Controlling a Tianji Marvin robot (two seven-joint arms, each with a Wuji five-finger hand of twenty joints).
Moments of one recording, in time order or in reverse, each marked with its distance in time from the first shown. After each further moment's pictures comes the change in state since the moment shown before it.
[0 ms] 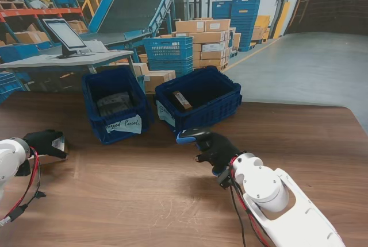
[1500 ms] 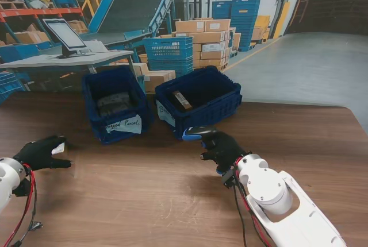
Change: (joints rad) left arm 0.414 -0.060 -0.231 -0.496 -0.146 0.075 0.011; right arm -0.031 -0.003 0.037 -0.004 0.005 -0.027 -0.041; left_hand 0.012 -0.002 0.002 0.010 0.061 -0.001 0.012 0.011 0.026 0.004 0.019 0.013 0.039 0.023 0.003 0.010 0.023 0.022 0.012 0.011; right_hand 0.000 0.000 0.000 0.000 0.000 0.000 0.000 0.000 0.000 0.000 0.000 0.000 0.000 0.000 0.000 0.000 0.000 0.000 0.000 0.000
